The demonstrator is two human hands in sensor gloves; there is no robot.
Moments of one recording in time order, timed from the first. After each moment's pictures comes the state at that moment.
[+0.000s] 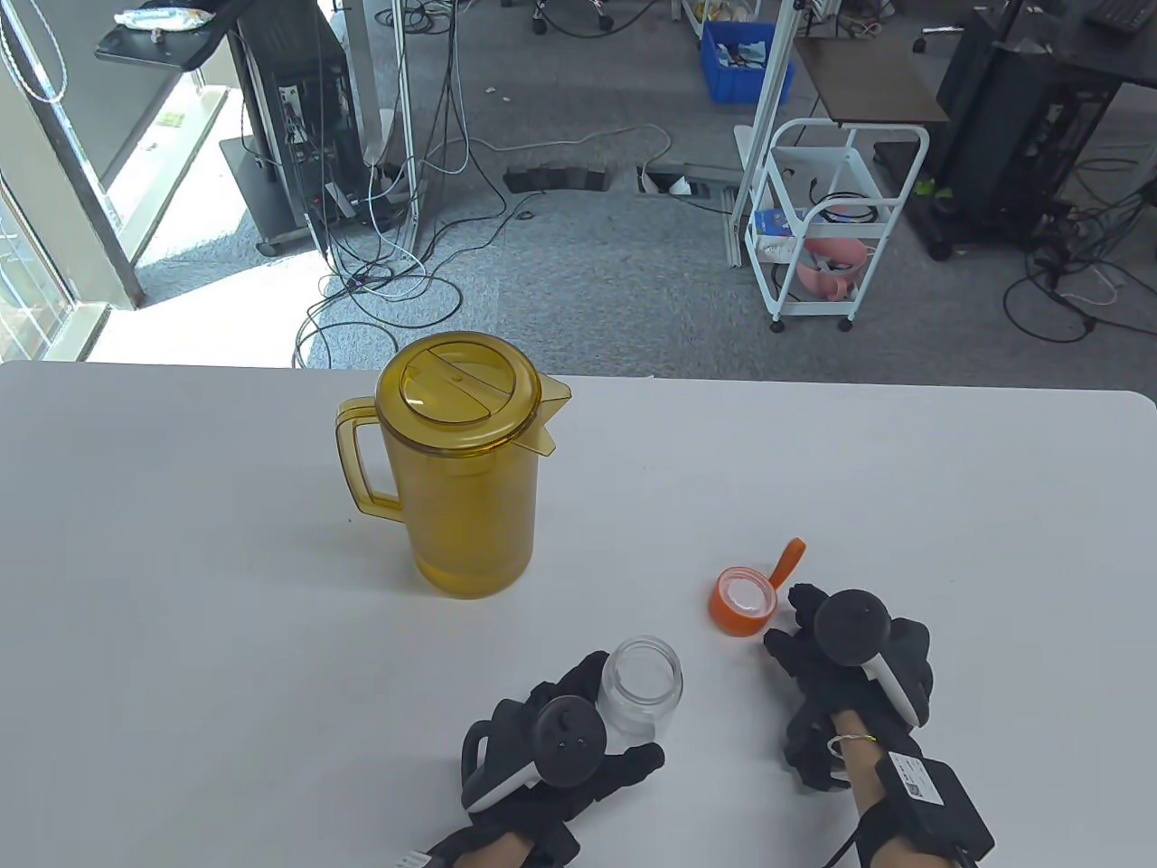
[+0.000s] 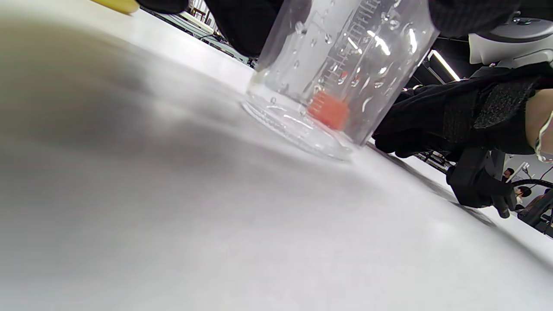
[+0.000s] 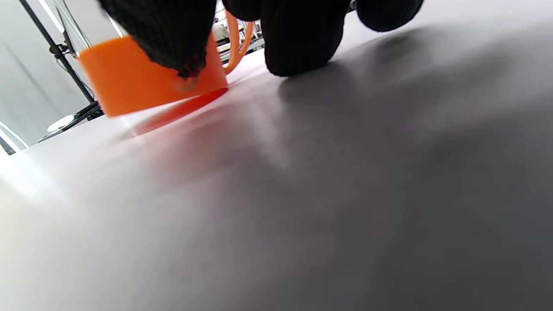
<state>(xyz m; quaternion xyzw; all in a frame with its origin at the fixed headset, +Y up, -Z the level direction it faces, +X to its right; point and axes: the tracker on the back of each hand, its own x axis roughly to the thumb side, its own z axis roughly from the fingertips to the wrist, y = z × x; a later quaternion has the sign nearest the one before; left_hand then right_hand) -0.043 -0.735 -0.247 -0.10 -0.19 0.21 0.95 0.260 -0.736 -0.346 -0.06 0.03 0.97 0.21</state>
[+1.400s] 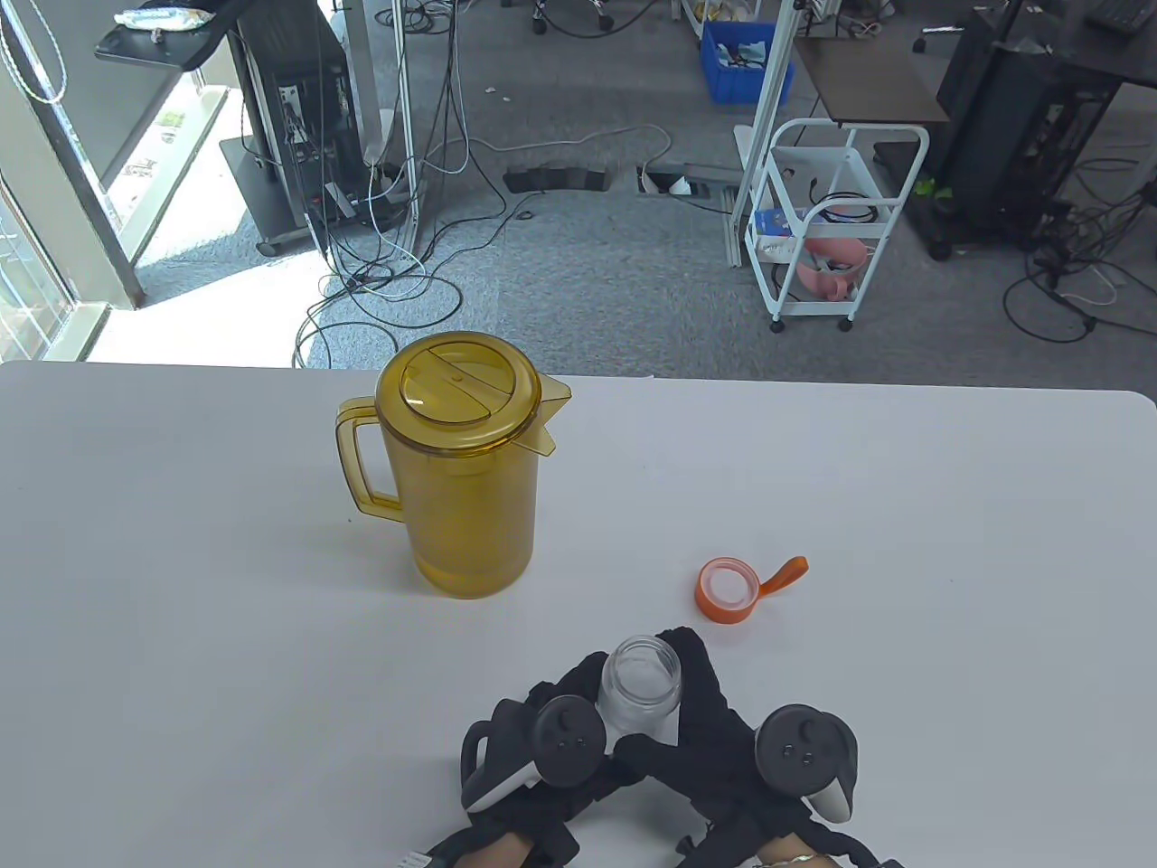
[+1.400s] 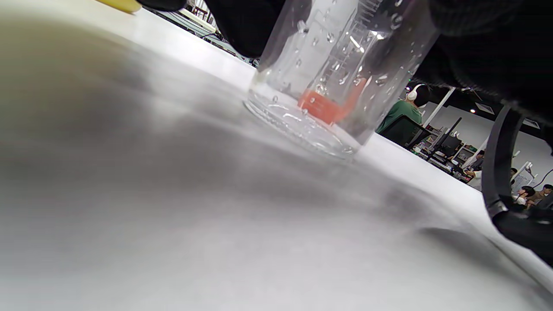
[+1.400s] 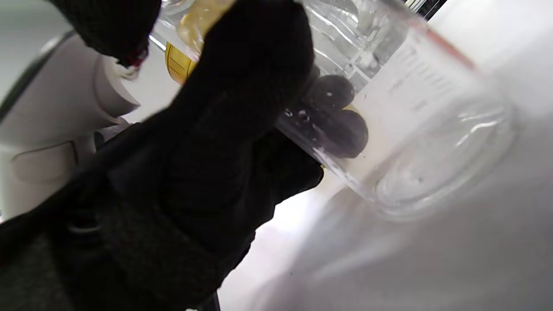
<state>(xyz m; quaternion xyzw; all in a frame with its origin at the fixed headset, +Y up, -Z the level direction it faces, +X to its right) -0.043 -0.735 -0.247 -0.10 -0.19 0.21 0.95 0.149 -0.729 -0.249 0.24 -0.01 0.83 0.50</state>
